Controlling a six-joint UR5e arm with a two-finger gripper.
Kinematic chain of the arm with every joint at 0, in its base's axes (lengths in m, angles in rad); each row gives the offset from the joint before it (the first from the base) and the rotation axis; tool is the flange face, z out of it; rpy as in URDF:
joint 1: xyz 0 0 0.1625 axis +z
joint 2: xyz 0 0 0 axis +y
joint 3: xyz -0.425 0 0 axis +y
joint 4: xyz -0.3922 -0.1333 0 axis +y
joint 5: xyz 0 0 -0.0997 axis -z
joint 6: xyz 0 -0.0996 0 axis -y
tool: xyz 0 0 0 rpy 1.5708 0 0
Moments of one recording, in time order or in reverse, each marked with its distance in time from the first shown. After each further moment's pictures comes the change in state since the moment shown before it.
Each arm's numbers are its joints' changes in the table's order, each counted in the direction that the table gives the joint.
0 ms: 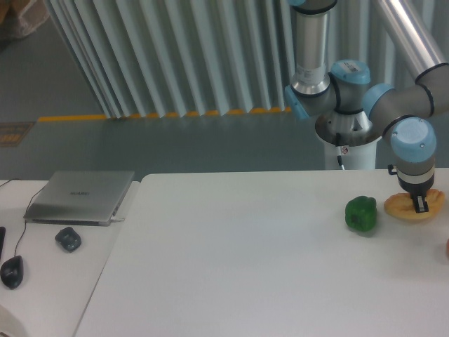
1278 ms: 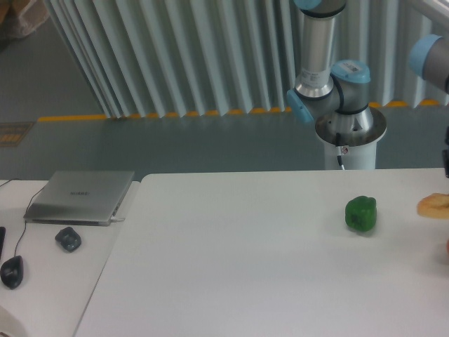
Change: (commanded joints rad) arm 0.189 0.040 -0.332 0.065 -0.305 0.037
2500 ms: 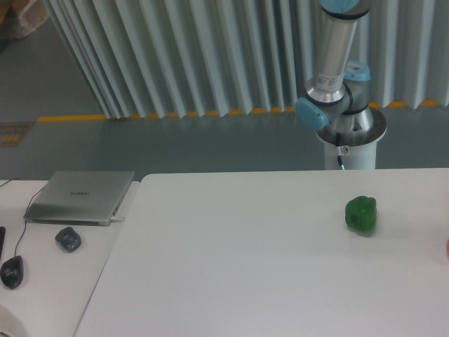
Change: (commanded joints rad) arm 0.265 0.031 0.009 -0.262 0.012 0.367
